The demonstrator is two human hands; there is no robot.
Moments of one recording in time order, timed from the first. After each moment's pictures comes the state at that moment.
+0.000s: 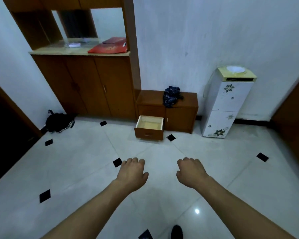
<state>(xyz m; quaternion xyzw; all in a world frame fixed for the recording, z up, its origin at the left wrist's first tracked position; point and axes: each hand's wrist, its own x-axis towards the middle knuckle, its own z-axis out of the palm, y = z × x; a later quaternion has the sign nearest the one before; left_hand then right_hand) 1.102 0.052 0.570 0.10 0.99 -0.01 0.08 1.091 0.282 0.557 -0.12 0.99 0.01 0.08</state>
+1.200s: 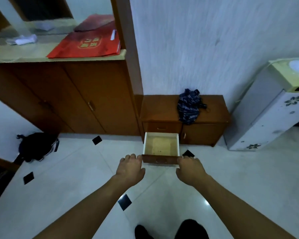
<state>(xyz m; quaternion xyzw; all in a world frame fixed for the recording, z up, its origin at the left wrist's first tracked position) 0.450 -0.090 0.492 0.13 0.98 -0.01 0.16 0.470 0.146 0.463 -0.05 0.99 -0.08 0.14</state>
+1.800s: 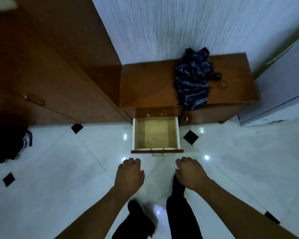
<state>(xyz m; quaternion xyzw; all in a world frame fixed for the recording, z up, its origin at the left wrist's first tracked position) 0.227 -0.016 0.266 0.13 0.96 -0.02 0.26 0.259 0.219 0.235 -0.06 0.95 -0.17 0.24</state>
